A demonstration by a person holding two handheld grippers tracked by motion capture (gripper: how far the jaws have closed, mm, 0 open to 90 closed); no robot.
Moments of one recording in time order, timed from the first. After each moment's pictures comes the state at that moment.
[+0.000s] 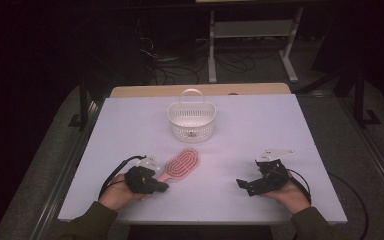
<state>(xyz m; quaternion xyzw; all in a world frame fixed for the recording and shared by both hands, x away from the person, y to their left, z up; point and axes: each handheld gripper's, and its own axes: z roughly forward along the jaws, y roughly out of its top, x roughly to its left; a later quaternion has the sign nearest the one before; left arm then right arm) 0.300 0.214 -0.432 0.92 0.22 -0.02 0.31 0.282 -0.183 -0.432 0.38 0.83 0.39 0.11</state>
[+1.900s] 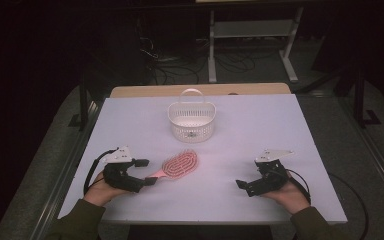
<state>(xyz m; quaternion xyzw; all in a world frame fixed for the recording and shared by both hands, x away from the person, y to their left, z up) 0.296 0.265 -0.414 0.85 0.26 0.06 0.45 0.282 -0.182 -0.434 0.38 0.83 0.39 0.11</state>
